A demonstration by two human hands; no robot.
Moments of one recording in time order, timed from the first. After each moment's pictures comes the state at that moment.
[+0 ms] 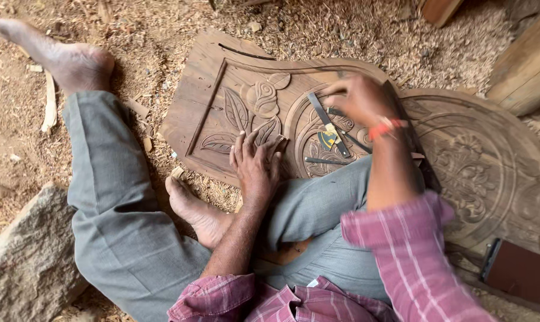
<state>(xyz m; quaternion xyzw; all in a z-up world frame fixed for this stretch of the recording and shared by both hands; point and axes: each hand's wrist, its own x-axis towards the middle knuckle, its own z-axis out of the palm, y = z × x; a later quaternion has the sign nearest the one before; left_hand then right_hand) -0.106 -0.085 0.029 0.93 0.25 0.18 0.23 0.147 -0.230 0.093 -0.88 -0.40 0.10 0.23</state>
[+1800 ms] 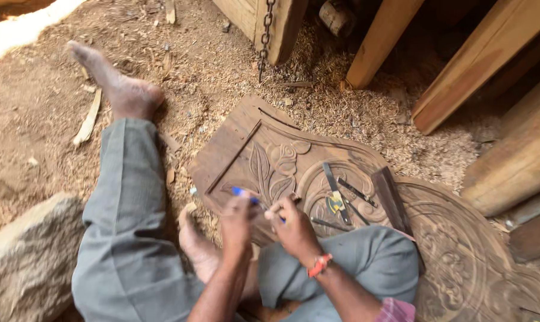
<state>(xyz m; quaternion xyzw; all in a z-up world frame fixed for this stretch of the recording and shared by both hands) -0.137 -0.046 0.034 0.42 0.43 0.26 0.75 -0.045 -0.170 0.042 -0.81 -0.29 0.30 0.42</state>
